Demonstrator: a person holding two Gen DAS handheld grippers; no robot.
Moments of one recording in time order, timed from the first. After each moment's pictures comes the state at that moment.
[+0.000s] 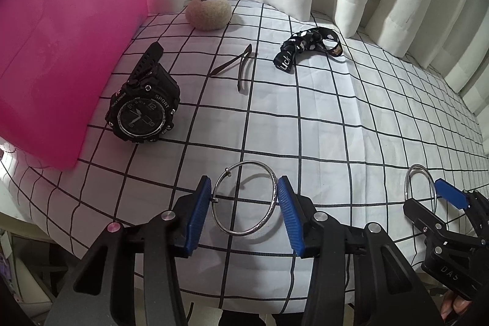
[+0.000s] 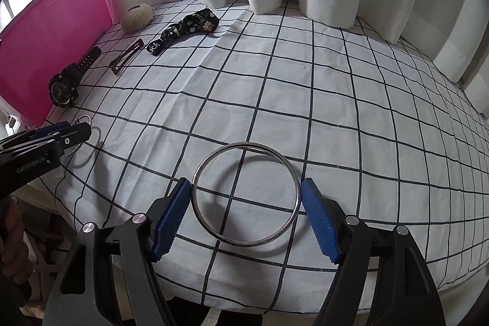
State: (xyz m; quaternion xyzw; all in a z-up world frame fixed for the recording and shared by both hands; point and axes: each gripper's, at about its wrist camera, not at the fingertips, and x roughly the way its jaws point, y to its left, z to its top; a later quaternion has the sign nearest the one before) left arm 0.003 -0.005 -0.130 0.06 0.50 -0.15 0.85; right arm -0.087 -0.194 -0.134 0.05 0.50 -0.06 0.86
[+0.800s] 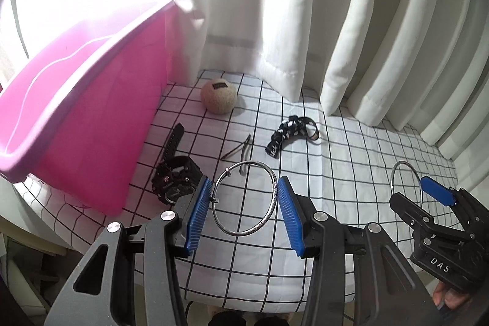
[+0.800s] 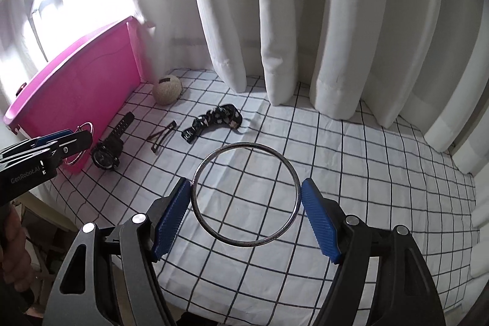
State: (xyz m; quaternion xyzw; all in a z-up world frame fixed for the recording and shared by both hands) left arm 0.002 0.015 -0.015 0.01 0.42 -0.15 0.90; right arm -0.061 -0.183 -0.021 0.03 0.41 -0.03 0.91
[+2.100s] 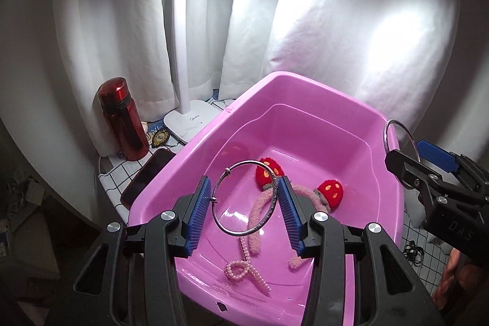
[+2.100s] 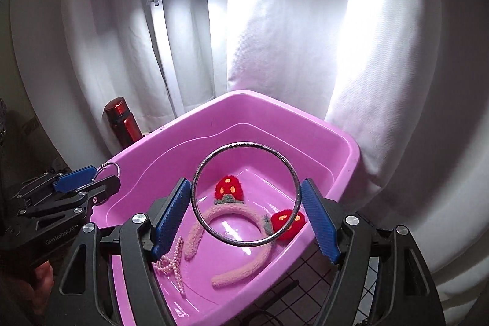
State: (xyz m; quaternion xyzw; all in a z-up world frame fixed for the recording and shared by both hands) left arm 0.099 0.254 0.057 -0.09 0.37 0.09 0.92; right arm 0.158 0.082 0.082 -0.07 0.35 0.25 0.90
